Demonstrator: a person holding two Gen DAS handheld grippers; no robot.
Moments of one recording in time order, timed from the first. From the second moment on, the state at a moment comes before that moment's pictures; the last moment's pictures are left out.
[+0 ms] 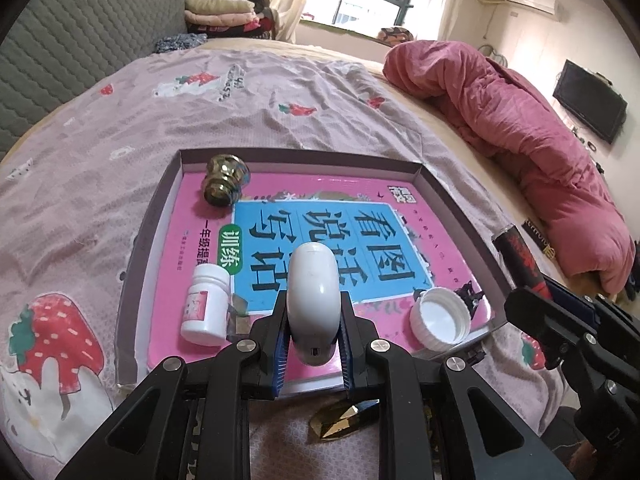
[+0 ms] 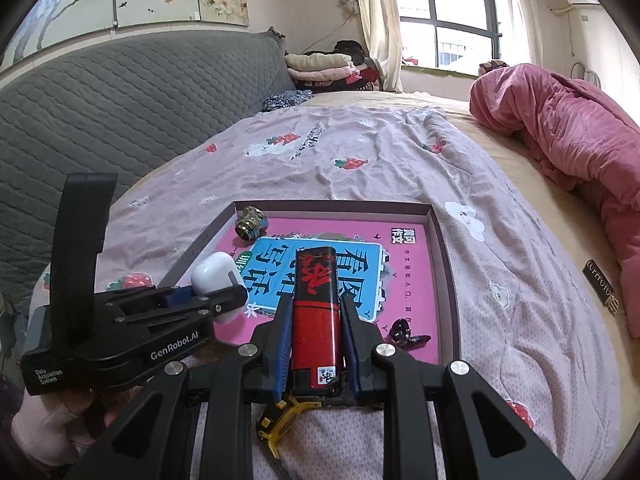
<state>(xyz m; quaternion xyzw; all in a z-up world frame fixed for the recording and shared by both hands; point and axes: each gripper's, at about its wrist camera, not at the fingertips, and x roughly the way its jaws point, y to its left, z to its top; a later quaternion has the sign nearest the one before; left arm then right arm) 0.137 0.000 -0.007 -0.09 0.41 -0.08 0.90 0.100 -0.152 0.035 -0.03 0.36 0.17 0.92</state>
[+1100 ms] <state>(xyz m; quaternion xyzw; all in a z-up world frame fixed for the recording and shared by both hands) 0.143 0.010 -0.025 -0.09 0.44 -0.10 0.89 0.134 -0.109 0.017 -0.04 0.39 0.18 0.90</state>
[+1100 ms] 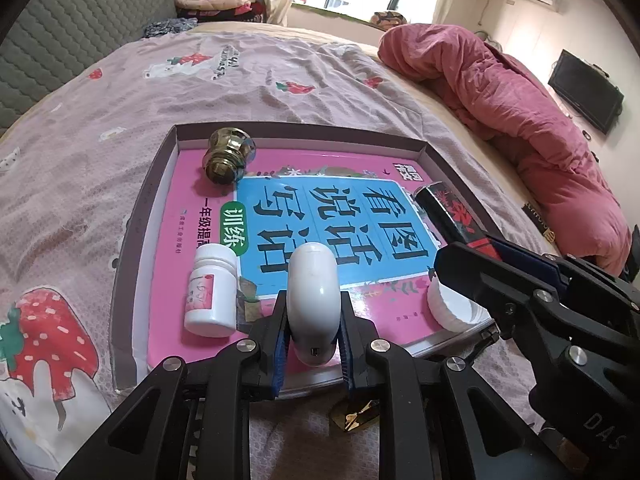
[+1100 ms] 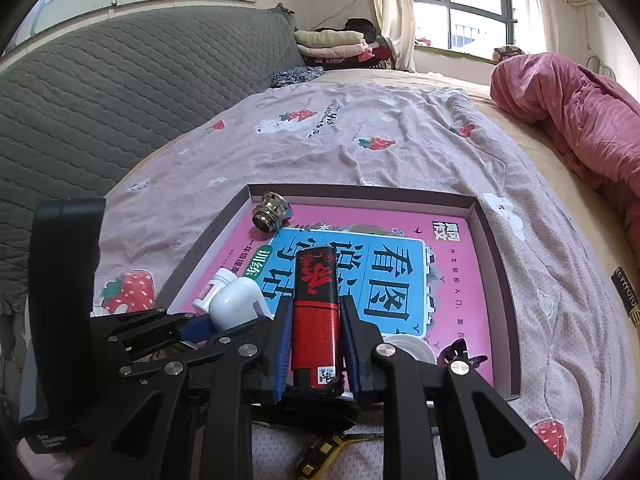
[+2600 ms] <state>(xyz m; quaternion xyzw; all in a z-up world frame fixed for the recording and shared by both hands) 0.144 0.007 -0.026 -0.08 0.44 -0.14 0.89 0.166 -0.107 -0.030 -0.08 0.49 0.15 0.85</state>
